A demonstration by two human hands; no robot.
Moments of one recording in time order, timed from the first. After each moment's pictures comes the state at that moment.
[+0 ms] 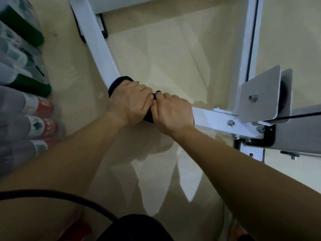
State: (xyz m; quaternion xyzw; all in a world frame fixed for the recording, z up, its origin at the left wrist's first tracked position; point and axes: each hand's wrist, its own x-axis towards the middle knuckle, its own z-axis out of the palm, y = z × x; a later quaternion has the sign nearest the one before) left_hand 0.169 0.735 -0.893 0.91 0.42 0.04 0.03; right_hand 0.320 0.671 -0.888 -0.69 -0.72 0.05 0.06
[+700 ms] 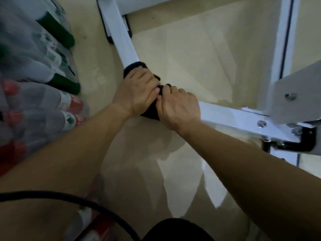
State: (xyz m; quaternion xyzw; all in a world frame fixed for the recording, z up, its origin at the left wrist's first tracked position) left_hand 0.121 0.757 -0.898 0.91 0.41 0.05 0.04; right_hand 0.276 0.689 -0.884 -0.67 -0.74 0.05 0.02
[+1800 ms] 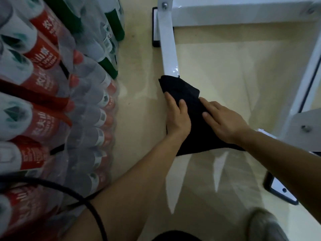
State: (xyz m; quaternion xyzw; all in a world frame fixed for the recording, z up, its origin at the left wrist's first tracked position) left_hand 0.203 0.661 -0.889 0.36 0.72 0.38 0.45; right_hand 0.358 0.679 -0.861 -0.52 -0.81 0.26 0.01
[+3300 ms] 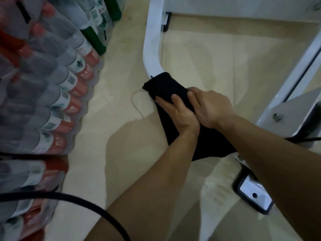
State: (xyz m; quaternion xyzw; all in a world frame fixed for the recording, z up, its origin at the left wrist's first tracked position) left_hand 0.346 0.646 -0.919 0.07 0.69 0.63 0.35; right_hand 0.411 0.685 -0.882 -0.48 -0.86 0.18 0.02
